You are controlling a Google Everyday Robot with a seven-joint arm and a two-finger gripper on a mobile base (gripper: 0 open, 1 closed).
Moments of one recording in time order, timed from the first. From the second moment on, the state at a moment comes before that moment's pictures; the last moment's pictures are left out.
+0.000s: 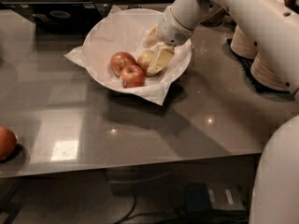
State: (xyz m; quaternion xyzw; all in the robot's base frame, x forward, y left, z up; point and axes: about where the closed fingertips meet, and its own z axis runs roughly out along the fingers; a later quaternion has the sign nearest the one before) arm 0.658 -0.022 0.887 -0.74 0.60 0.10 0.28
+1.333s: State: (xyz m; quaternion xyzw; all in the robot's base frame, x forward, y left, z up) arm 0.668 -0.018 0.851 -0.75 0.60 0.12 0.25
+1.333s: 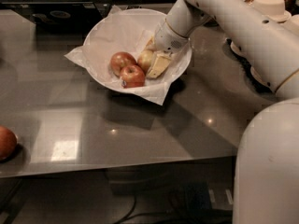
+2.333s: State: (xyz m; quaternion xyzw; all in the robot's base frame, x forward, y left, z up) arm 0.661 -0.020 0.861 -0.74 0.60 0.14 0.27
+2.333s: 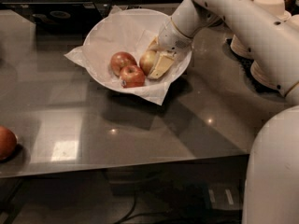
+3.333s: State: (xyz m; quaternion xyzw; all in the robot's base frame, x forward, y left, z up) arm 0.624 -0.031 0.934 -0.70 0.57 0.17 0.39
